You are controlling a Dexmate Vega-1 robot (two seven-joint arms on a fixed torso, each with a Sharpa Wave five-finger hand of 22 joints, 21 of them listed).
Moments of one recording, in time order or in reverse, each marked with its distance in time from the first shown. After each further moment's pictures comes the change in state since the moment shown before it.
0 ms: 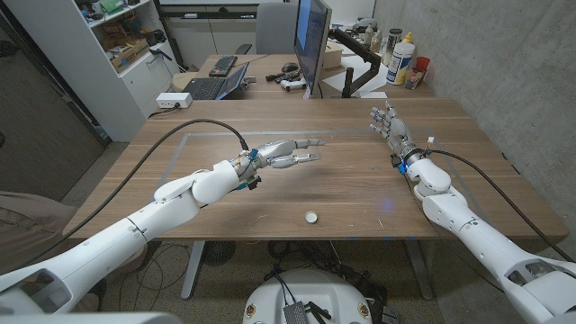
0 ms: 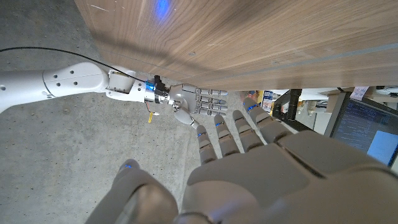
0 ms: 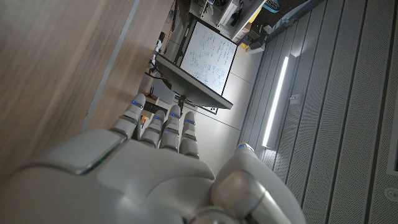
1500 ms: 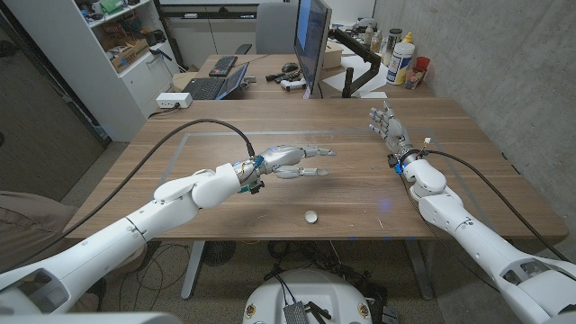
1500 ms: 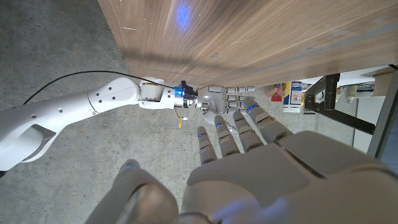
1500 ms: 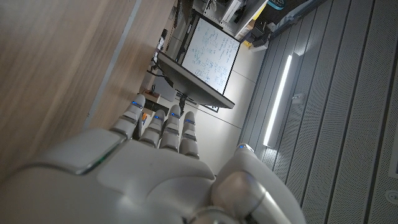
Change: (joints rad) left arm 0.000 0.012 0.002 -0.010 0.106 -0.134 0.002; left_hand 0.005 0.005 -0.014 0.011 0.022 -0.016 -0.002 0.000 0.000 -0.009 -0.001 0.000 0.002 -0.015 0.002 0.000 0.000 0.000 0.000 0.000 0.000; right arm 0.005 0.018 -0.011 0.005 -0.031 -0.001 -0.051; right_hand -0.004 -0.004 0.004 0.004 0.000 0.010 0.021 0.009 -0.002 0.015 0.015 0.004 -0.001 0.000 0.000 0.005 0.000 0.004 -0.011 -0.011 0.000
